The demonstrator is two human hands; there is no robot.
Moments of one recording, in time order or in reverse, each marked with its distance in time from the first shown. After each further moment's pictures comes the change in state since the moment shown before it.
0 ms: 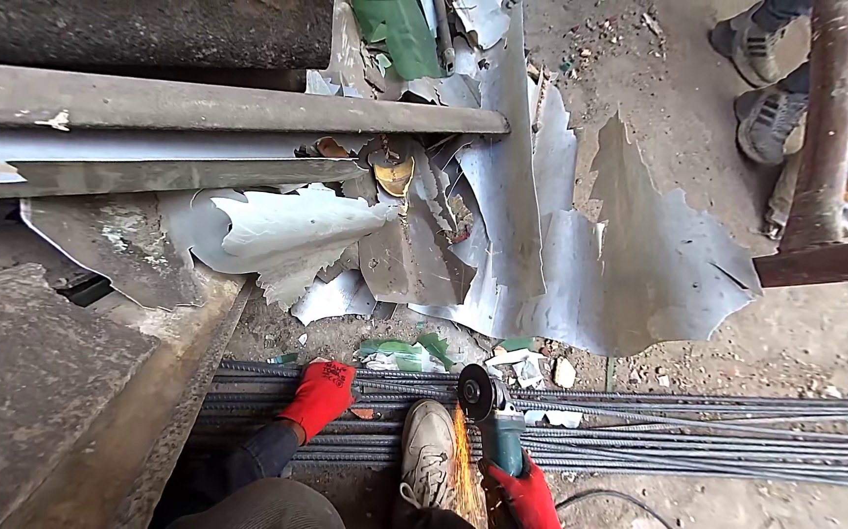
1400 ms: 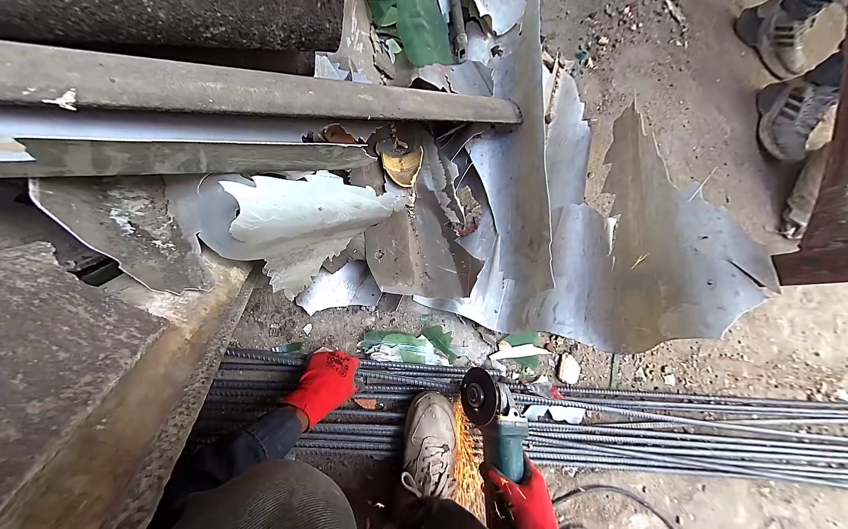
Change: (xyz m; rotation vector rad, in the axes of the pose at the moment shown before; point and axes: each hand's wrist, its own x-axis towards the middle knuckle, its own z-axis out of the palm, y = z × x) left_hand 0.001 -0.002 0.001 -0.016 0.016 0.018; right_hand -0.015 0.009 0.002 -0.020 0.010 -0.004
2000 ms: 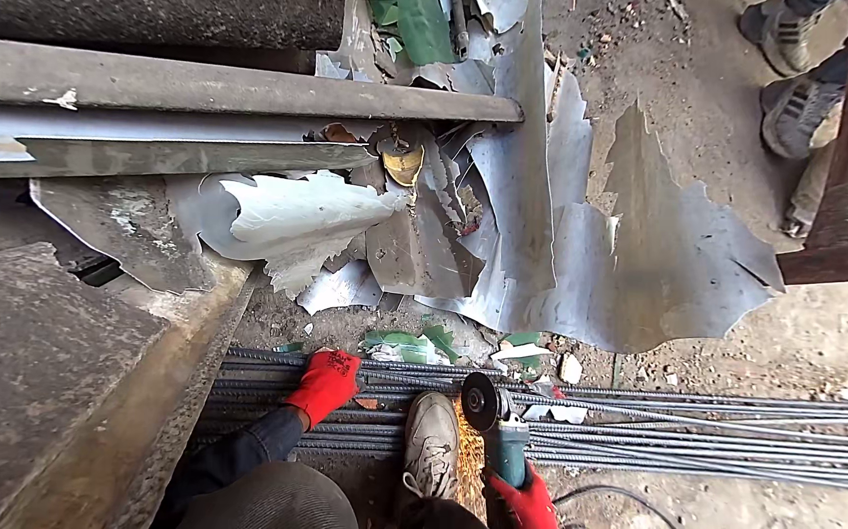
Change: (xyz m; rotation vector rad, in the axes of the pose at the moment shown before) left_hand 0.000 -0.001 -0.002 0.000 -0.023 -0.004; right_hand -0.005 0.005 0.001 -0.012 -0.005 0.018
